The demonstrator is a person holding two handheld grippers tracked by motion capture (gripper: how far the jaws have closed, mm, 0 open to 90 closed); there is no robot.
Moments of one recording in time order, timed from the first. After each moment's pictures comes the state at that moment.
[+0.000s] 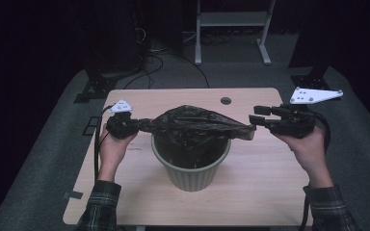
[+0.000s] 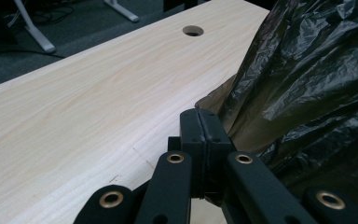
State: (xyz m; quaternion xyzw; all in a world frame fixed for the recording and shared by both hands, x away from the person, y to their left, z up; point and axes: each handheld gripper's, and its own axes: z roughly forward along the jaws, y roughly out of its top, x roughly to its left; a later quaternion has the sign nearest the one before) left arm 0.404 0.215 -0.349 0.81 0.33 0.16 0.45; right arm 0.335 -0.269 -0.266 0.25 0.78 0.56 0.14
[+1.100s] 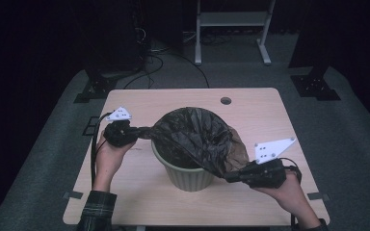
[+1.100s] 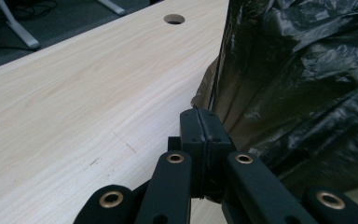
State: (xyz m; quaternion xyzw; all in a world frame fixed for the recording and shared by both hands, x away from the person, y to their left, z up) left arm 0.380 0.219 -0.353 0.82 0.32 0.14 0.45; right arm 0.270 -0.205 -0.351 0.12 0.85 0.51 -0.02
